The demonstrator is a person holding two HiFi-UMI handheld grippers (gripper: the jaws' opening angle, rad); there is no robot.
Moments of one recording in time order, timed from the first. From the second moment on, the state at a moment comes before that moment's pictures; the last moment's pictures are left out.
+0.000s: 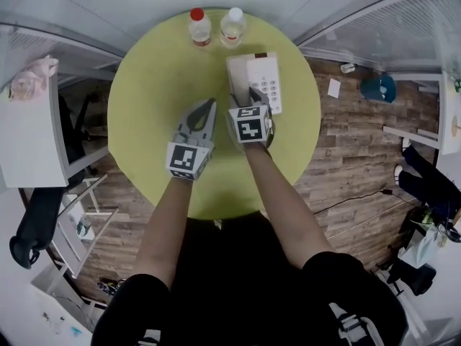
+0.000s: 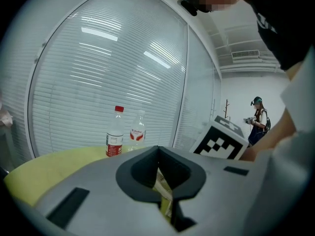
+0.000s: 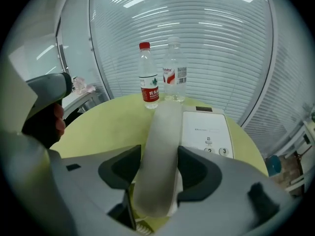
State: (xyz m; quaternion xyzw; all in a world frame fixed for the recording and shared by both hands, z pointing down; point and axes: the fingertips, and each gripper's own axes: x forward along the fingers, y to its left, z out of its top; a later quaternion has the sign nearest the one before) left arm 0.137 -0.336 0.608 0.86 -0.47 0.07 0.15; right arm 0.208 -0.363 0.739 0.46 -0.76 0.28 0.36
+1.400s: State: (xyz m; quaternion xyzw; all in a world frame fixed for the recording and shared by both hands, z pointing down) left arm 0.128 -0.312 0.530 0.87 -0.48 0.07 0.11; right arm 0.216 -0.350 0.654 0.48 -0.78 0.30 0.27
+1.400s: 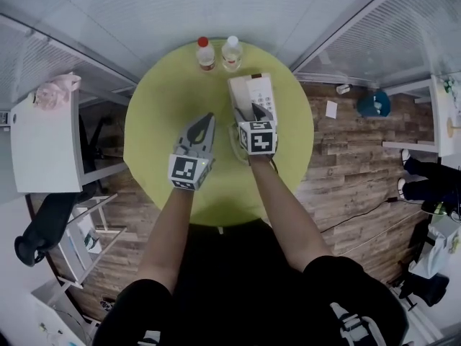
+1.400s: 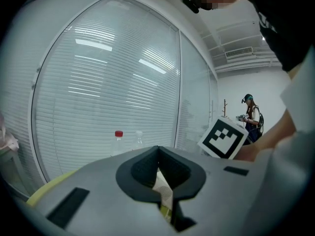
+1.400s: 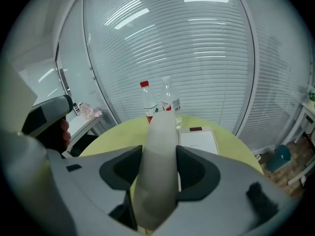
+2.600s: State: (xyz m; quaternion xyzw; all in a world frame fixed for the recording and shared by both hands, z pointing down) left arm -0.017 -0.280 0.530 0.90 -0.42 0.06 0.11; right arm 0.071 -0.288 0.634 0.52 -0.75 0.31 0.25
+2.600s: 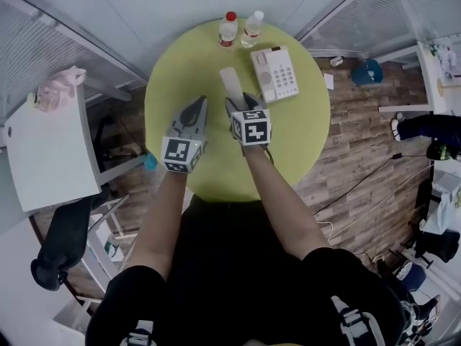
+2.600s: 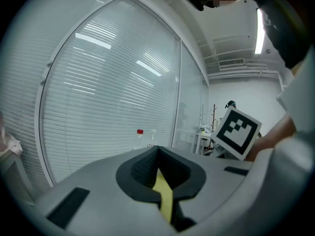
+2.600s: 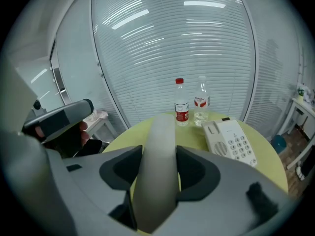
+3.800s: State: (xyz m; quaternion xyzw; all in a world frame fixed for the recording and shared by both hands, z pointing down) left arm -0.167 -0.273 0.610 0.86 -0.48 0.07 0.18; right arm -0.092 -0.289 0.725 0.47 -0.76 0.33 0.29
